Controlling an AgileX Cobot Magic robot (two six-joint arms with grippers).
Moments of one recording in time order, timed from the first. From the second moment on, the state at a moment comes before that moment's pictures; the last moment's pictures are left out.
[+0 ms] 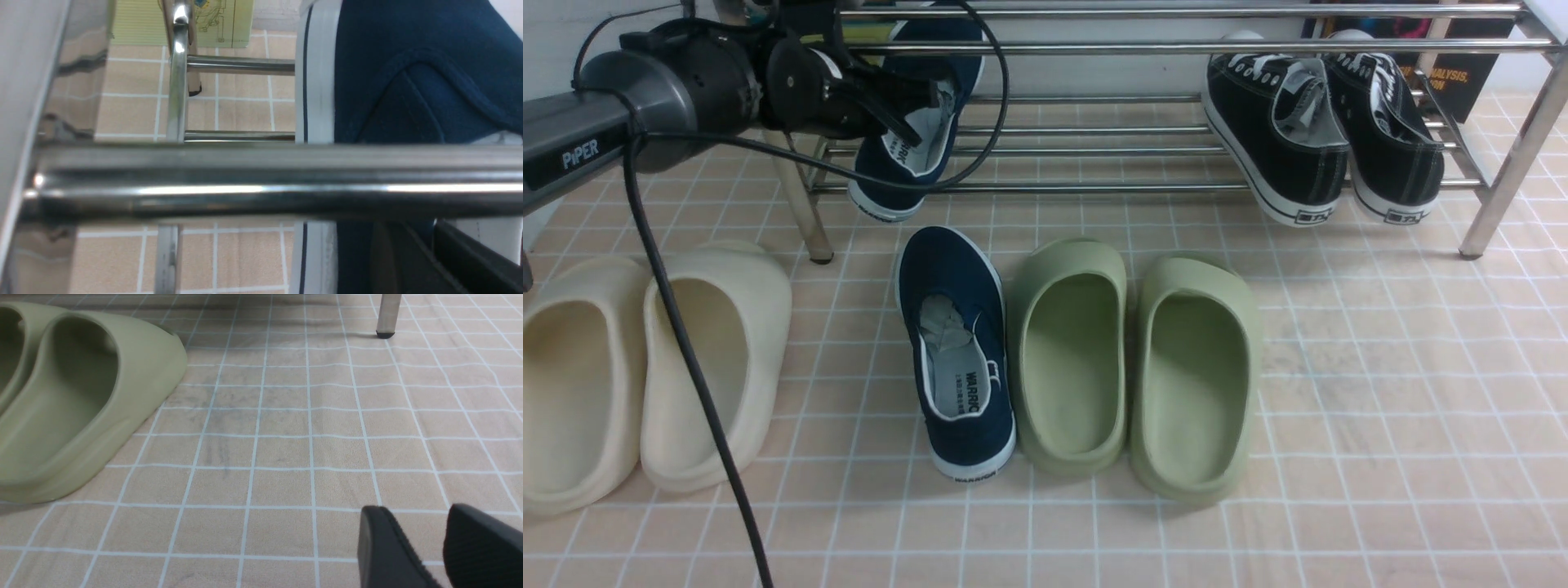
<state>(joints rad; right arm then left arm) 0.02 -0.01 0.02 0.07 0.36 0.01 -0.21 2.01 -1.63 0.00 0.21 -0.17</state>
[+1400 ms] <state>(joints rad) 0.02 -0.01 0.02 0.07 0.36 0.01 -0.21 1.94 -1.64 -0.25 0.74 0.05</state>
